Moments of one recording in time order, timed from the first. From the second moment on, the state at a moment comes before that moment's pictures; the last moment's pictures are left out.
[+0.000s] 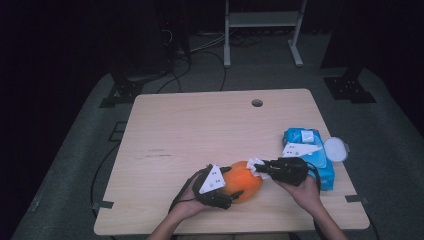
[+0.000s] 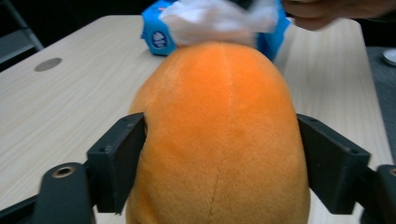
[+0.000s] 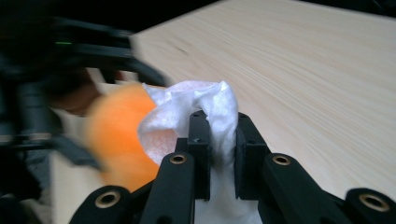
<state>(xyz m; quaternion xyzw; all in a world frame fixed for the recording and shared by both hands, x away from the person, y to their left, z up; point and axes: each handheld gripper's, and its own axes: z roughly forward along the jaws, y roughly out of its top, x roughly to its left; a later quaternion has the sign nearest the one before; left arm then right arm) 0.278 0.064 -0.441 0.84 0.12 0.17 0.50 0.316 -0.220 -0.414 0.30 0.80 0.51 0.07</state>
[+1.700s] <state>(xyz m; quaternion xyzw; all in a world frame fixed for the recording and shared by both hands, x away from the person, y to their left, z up) 0.295 0.082 -0.449 0.82 0.17 0.10 0.53 0.310 -0.232 -0.419 0.31 0.80 0.51 0.09</state>
